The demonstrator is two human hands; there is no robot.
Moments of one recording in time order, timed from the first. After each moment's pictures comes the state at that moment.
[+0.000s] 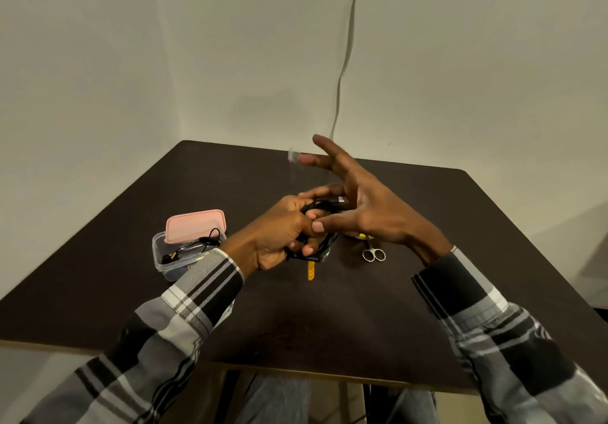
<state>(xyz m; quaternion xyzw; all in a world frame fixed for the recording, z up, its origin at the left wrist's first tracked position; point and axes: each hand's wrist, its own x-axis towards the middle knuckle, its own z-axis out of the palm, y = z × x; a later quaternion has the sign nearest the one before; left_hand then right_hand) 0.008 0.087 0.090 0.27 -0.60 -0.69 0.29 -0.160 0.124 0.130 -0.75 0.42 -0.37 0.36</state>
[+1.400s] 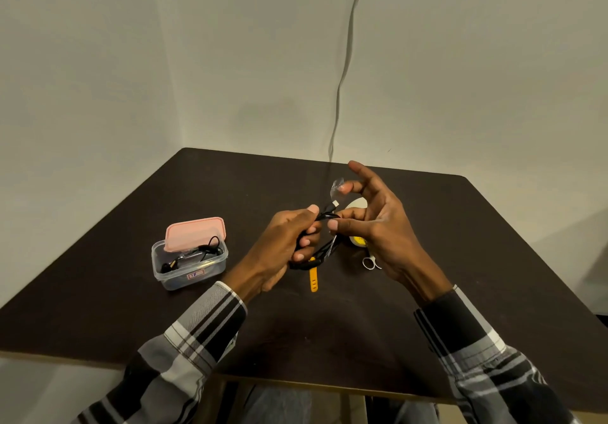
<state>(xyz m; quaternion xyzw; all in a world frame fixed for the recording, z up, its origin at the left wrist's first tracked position) 0.006 0.096 0.081 0.27 -0.59 -0.66 0.38 -0.165 0.130 0.098 -0.55 0.44 -0.59 0.41</state>
